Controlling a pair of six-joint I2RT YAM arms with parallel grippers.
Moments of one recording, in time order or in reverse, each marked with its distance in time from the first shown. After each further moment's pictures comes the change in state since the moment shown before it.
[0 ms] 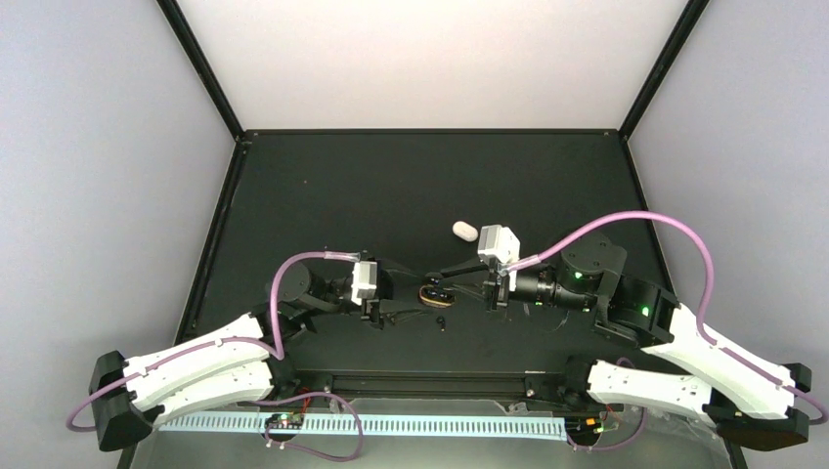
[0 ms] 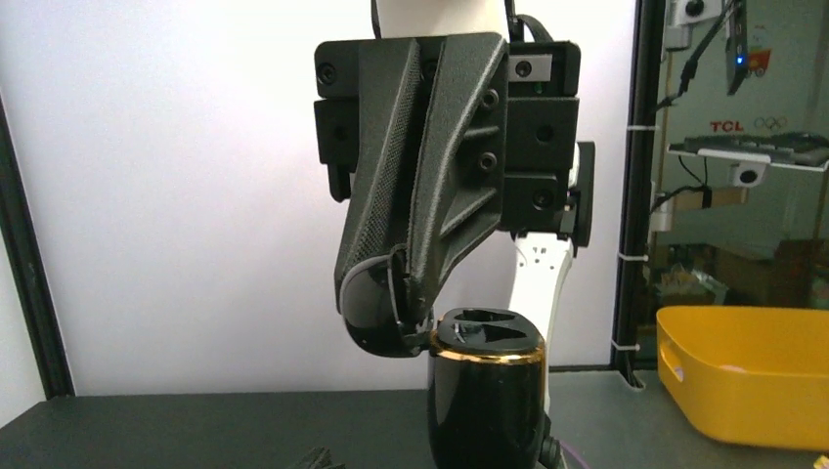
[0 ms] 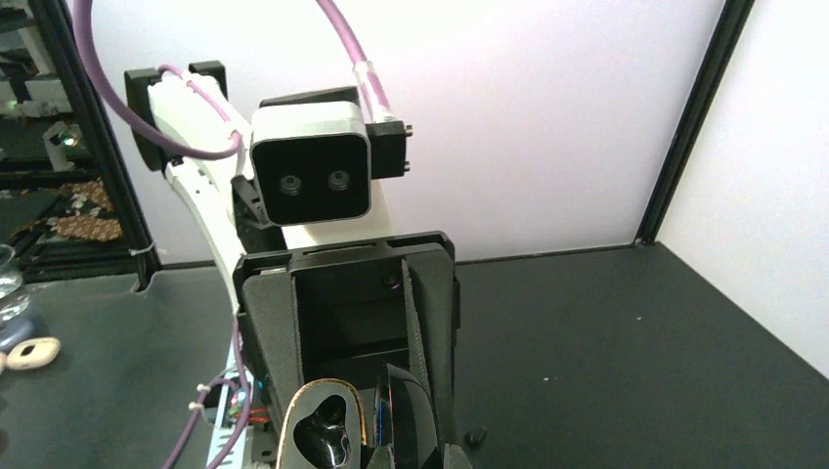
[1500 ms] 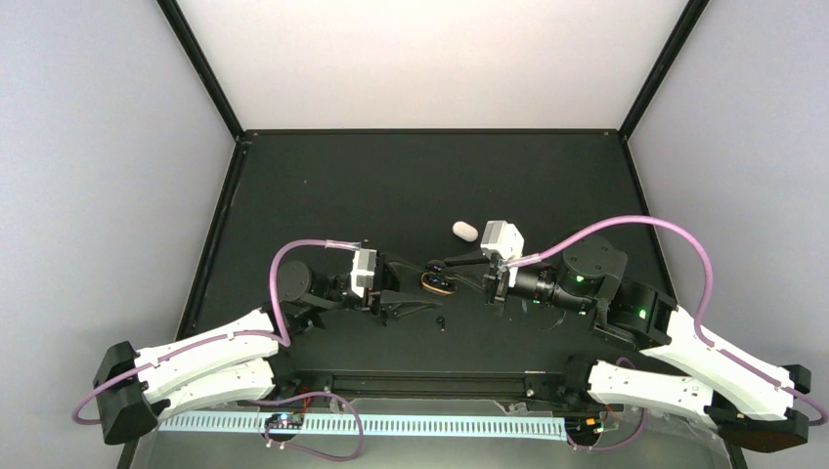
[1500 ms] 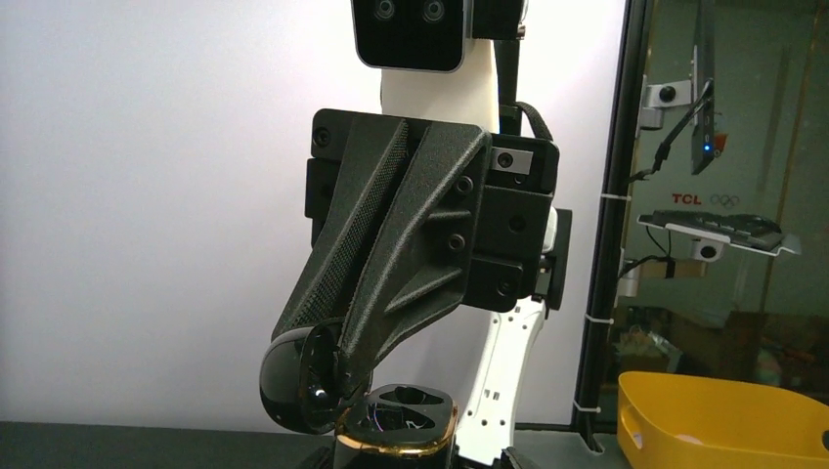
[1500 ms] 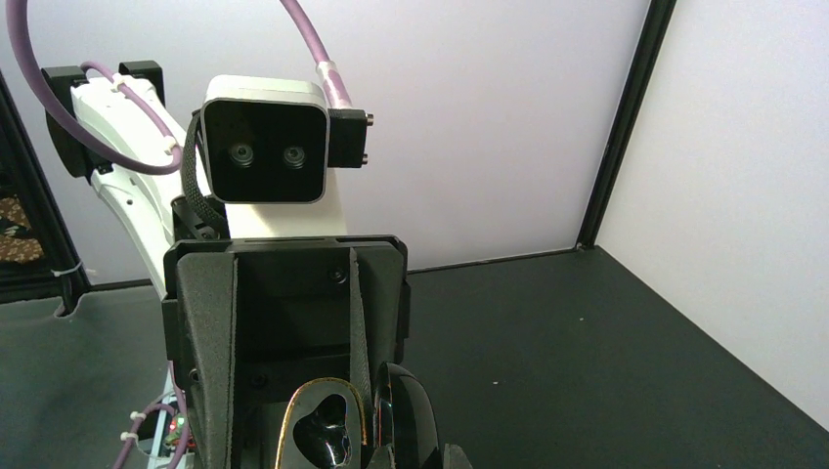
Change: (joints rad) left arm 0.000 0.074 -0.002 0.199 0.005 -0.184; right arm 0.000 -0.023 -0.047 0.067 0.110 -0.011
